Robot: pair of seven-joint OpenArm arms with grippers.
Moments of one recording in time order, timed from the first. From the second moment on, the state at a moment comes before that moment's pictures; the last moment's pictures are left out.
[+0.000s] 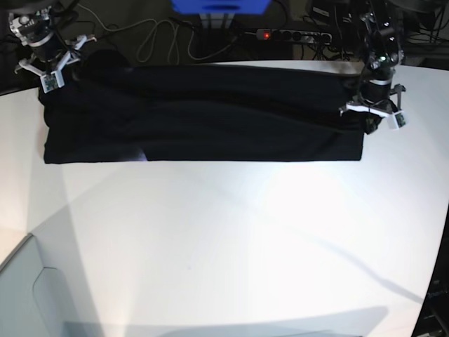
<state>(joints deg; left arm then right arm) 26.4 -10.8 -25.1 98.5 -26.5 -5.5 22.5 -38.8 3.7 39.7 111.3 3.7 46.3 -32.6</state>
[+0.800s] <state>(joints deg) 29.3 -11.3 -24.8 99.3 -33.9 -5.3 22.5 -35.5 0.3 42.1 114.8 4.2 46.3 -32.9</state>
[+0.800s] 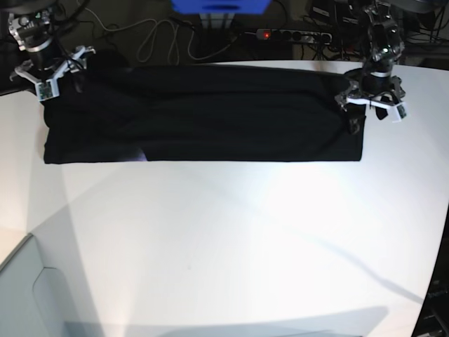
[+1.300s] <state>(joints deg) 29.1 -11.2 -23.3 94.2 -34.1 -5.4 20.3 -31.0 1.4 38.4 105.8 3.7 46.3 -32.9</state>
